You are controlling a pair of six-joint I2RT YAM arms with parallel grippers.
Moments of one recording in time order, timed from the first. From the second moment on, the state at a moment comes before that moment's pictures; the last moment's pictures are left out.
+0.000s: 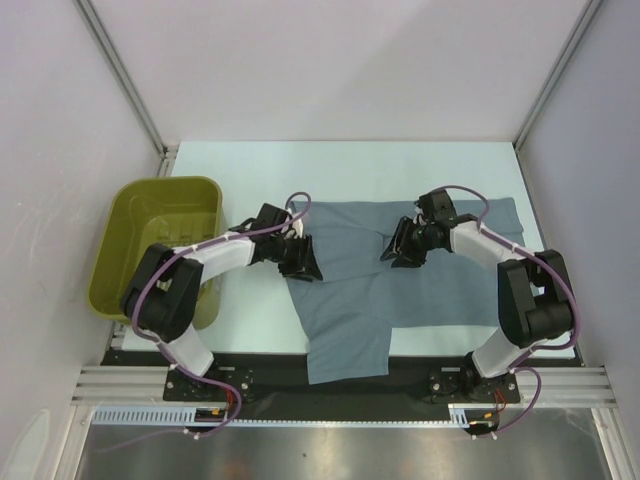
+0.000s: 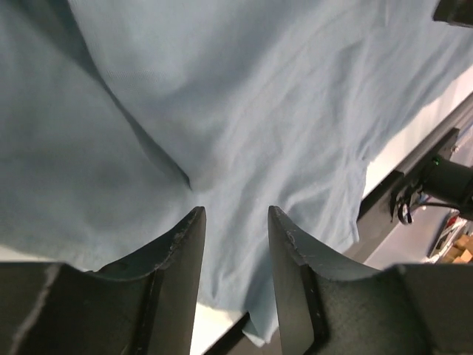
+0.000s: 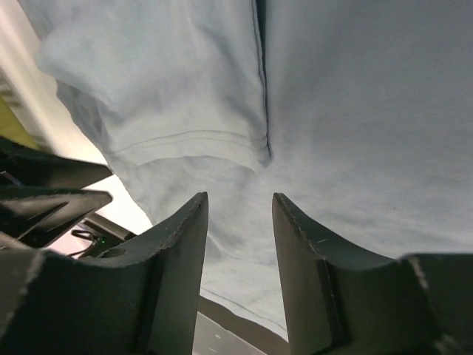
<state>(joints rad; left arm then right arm) -0.47 1.65 0.92 -0.30 0.55 -0.44 0.29 1.61 0.98 -0.43 -0.40 0.66</state>
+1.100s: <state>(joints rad) -0.47 1.79 0.95 -0.20 0.61 -0.54 0.26 1.79 1.02 -0.41 -0.55 0.54</state>
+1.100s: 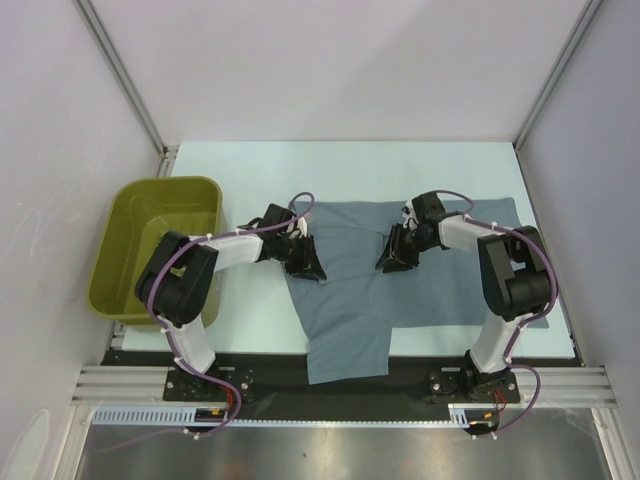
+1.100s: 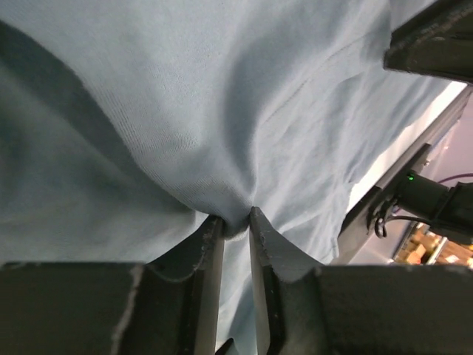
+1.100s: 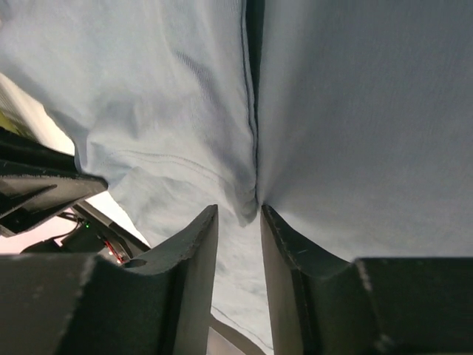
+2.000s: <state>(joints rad) -0.40 1.77 0.89 -0.16 0.80 -0.69 0.20 1.87 1.14 -0.61 -0.66 0.52</state>
